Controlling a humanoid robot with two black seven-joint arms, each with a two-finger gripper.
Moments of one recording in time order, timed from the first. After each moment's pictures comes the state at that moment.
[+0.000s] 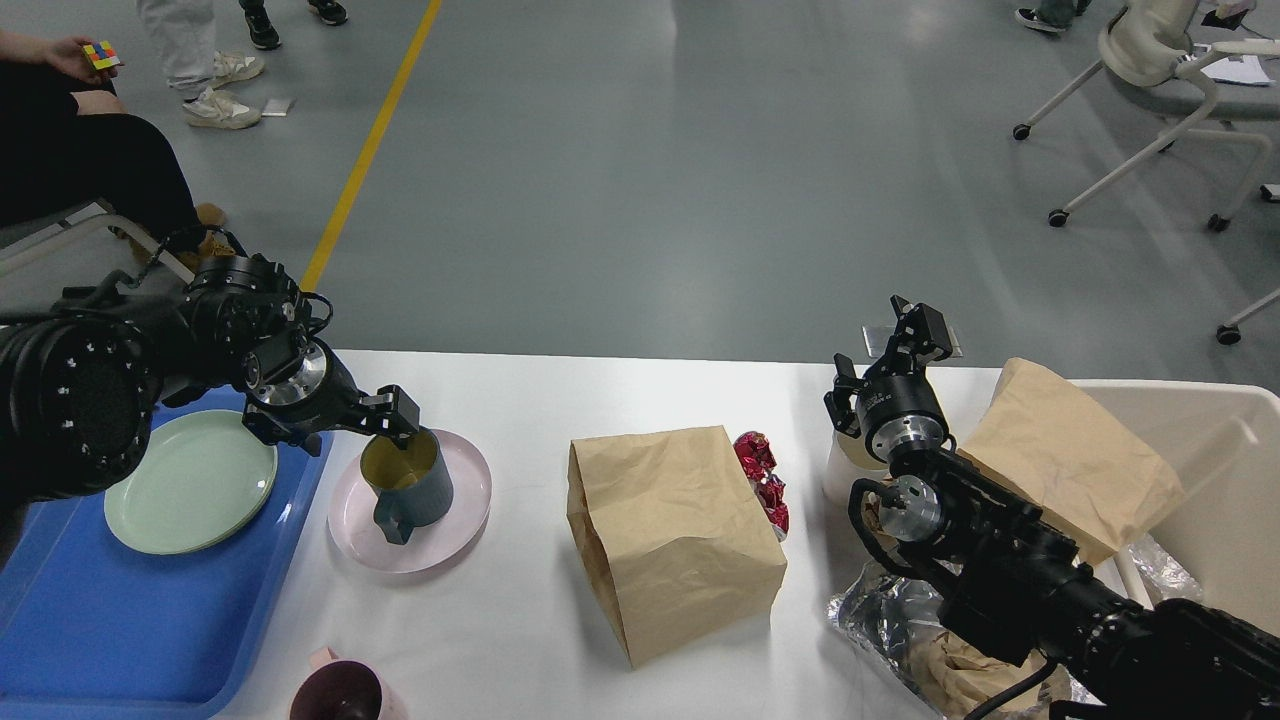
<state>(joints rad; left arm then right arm) -1.41 0.15 1.30 -0.51 0.02 -0.74 -0.07 0.67 -0.03 0.61 0.51 0.00 -0.07 0.52</state>
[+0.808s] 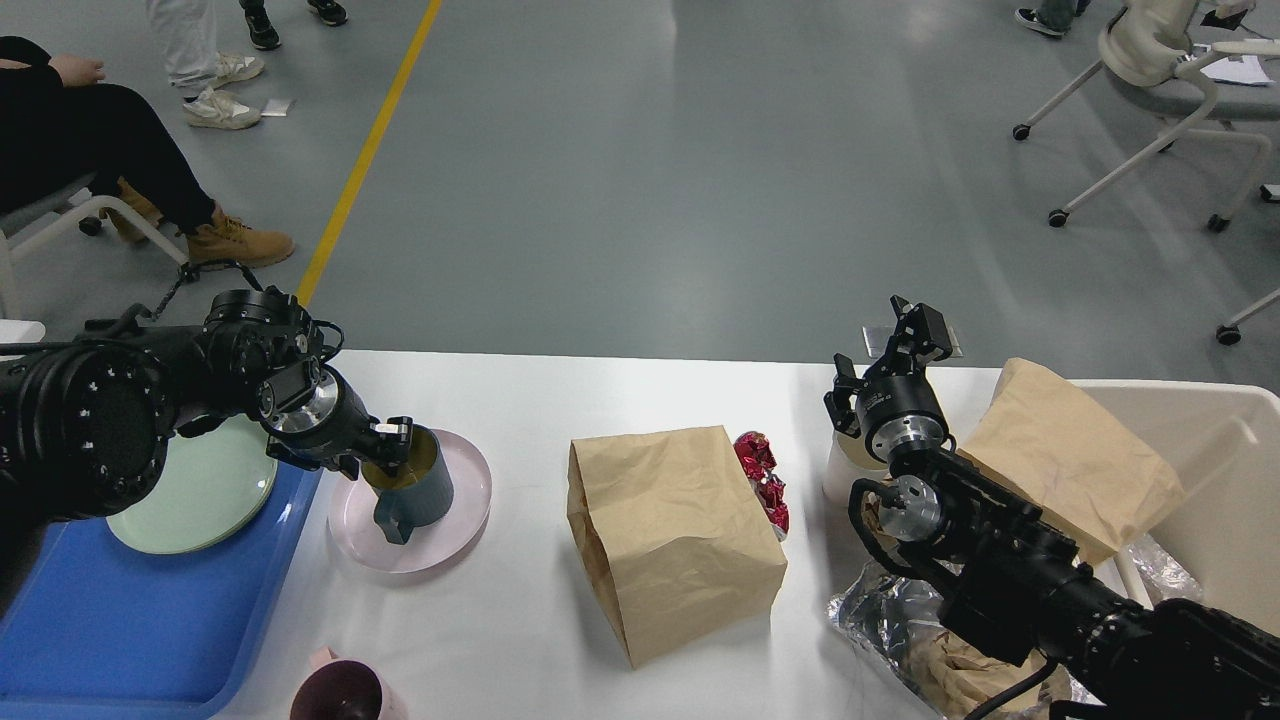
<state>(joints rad) -1.36 0.14 1.29 -0.51 0.02 -0.69 -0.06 0.67 -0.03 0.61 0.51 0.00 -0.07 0.52</state>
